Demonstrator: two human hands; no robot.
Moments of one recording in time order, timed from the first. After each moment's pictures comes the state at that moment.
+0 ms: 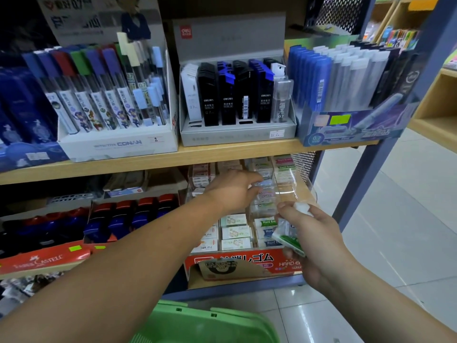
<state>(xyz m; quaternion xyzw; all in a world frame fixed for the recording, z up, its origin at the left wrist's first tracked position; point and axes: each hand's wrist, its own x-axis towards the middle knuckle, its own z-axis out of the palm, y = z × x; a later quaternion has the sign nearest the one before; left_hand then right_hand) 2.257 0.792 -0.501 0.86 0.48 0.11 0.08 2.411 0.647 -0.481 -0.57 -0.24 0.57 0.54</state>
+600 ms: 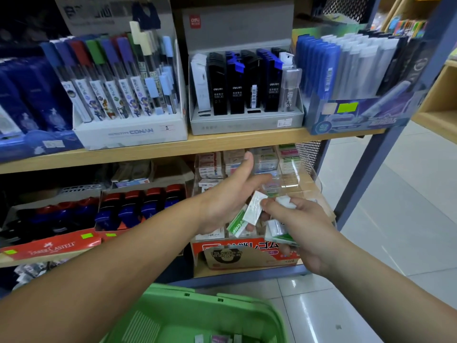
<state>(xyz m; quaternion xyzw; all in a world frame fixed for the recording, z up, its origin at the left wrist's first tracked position) 2.234 0.705 -0.456 0.62 0.43 0.14 0.64 2.399 0.650 -0.488 -0.57 -0.36 0.58 0.44</state>
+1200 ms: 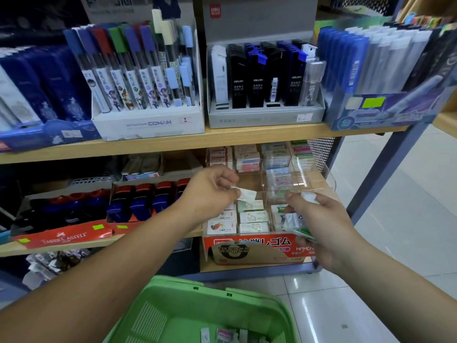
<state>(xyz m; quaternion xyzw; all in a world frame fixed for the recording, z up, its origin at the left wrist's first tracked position) 2.186 0.713 -0.484 0.64 0.58 0.33 0.38 2.398 0.654 -0.491 -0.60 -0.30 0.54 0.51</state>
